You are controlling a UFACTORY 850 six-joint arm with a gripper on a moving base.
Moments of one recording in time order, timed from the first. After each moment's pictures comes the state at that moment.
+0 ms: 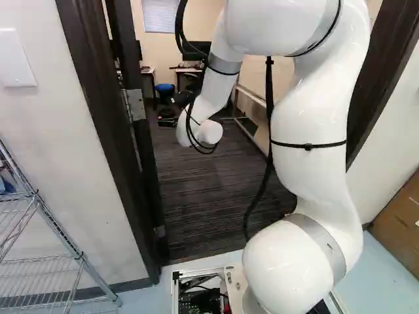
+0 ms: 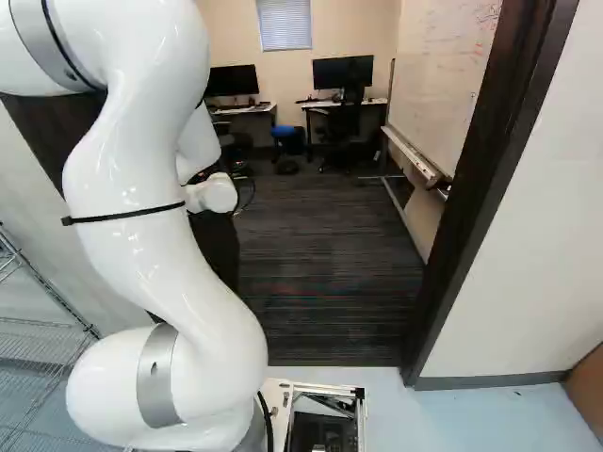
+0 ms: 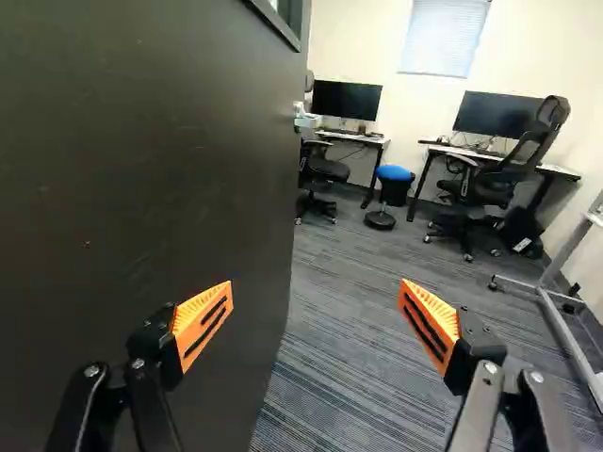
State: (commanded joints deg) arm 17.3 -20.8 -44.5 -12.4 58.7 0.0
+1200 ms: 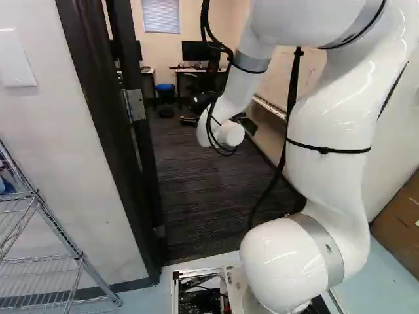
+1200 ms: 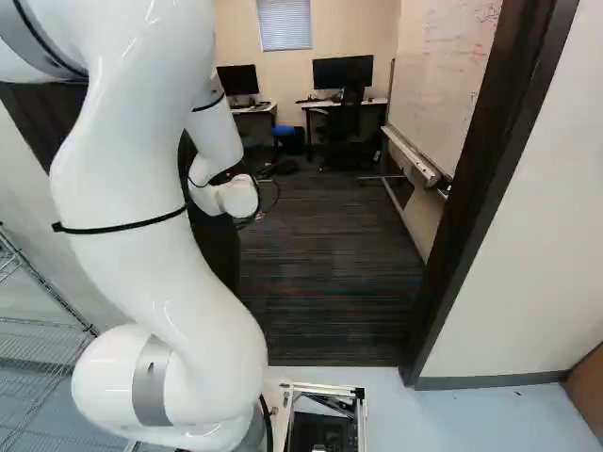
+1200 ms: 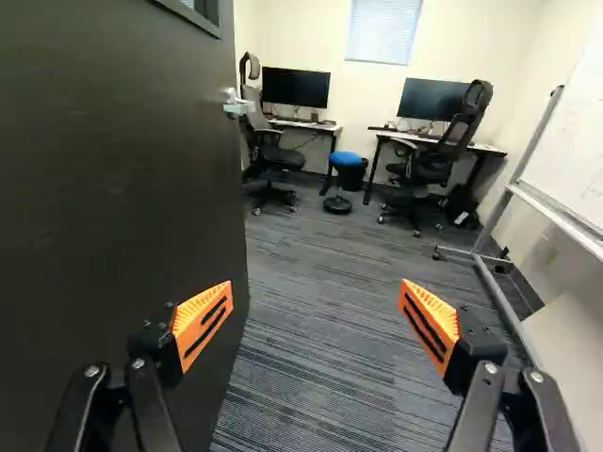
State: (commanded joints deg) arm 7.9 -14.3 -36.6 -12.4 58.7 0.0
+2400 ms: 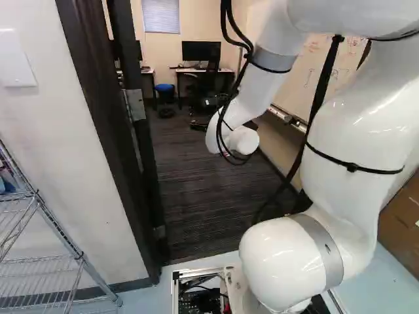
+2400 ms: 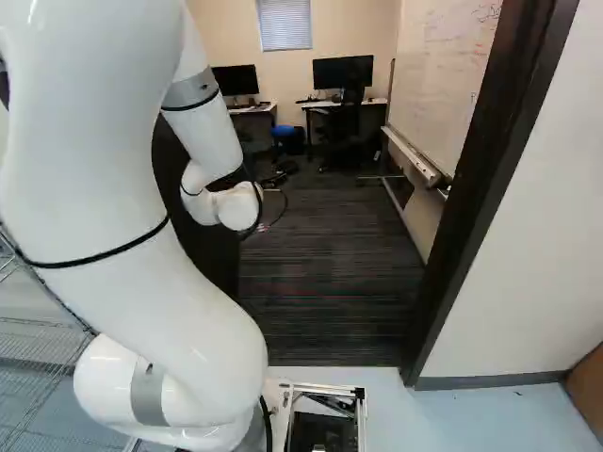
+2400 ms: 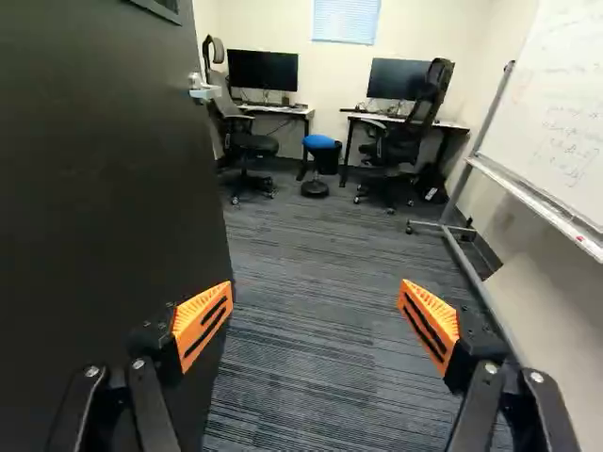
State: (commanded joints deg) arm 5.0 -3.9 -25.7 -8.3 55.8 0.0
